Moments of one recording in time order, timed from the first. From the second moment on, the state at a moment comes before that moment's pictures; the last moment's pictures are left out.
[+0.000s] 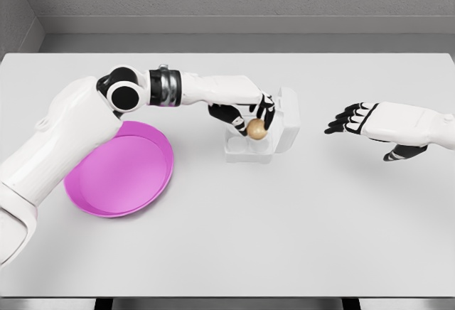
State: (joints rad) left arm -0.95 0.28 -0.90 -1.08 -0.17 -0.61 -0.61; right arm -0.42 -0.98 0.42 -1.64 0.32 -0.61 0.61
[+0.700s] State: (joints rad) left arm -0.93 0.31 -0.92 -1.03 -0.19 -0.61 -0.61; right arm -0.43 -0.98 0.41 -1.64 0.32 -0.61 0.61
